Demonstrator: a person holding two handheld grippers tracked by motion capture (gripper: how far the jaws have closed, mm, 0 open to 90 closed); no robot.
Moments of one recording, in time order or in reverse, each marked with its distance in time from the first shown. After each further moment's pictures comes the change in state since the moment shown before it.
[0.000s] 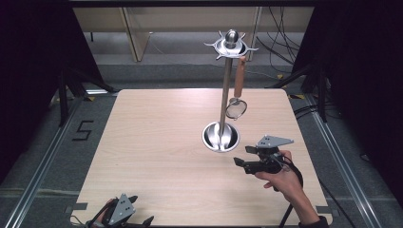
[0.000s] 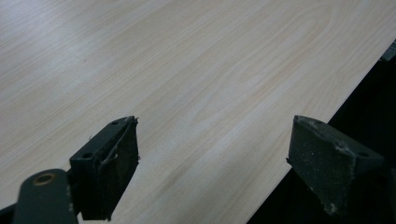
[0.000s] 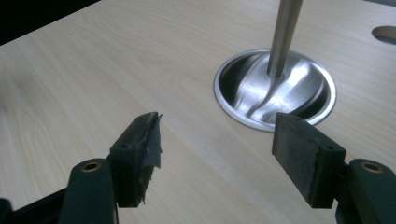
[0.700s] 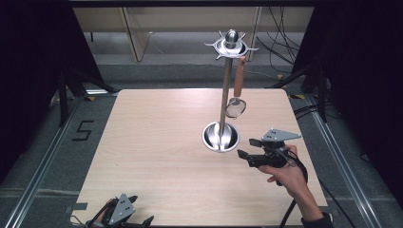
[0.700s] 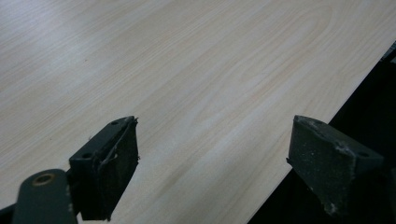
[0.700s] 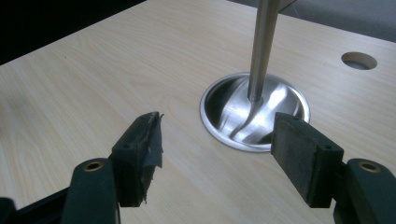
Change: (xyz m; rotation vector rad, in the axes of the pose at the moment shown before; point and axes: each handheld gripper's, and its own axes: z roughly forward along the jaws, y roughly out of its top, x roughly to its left) left arm 0.000 0.000 0.000 -0.003 0.002 0.002; right arm -0.006 0.015 -0.013 -0.065 -0.032 0.001
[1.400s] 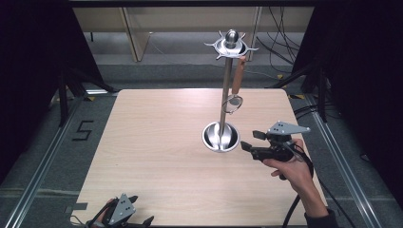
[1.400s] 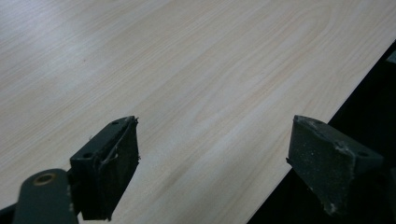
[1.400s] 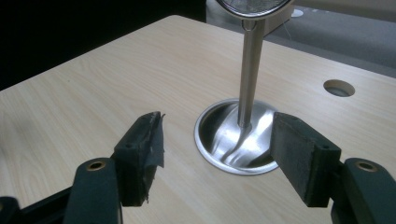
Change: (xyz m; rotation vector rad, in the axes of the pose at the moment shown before) left arm 0.001 0.000 0.000 0.017 -0.005 0.025; right arm -0.003 0.021 -0.017 -0.071 -0.014 -0.009
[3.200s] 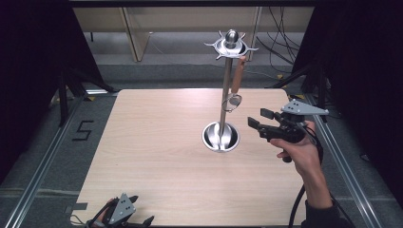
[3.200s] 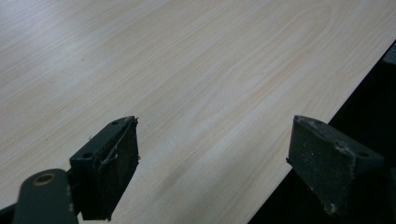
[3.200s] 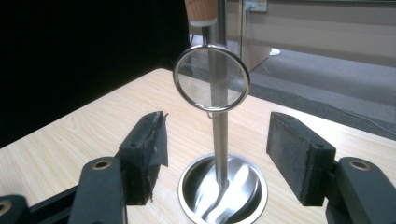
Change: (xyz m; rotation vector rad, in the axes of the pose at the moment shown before) left arm -0.001 -0.001 0.002 -0.019 -0.012 -0.029; right arm -0.011 0.051 -0.024 -0.137 -0.056 0.043
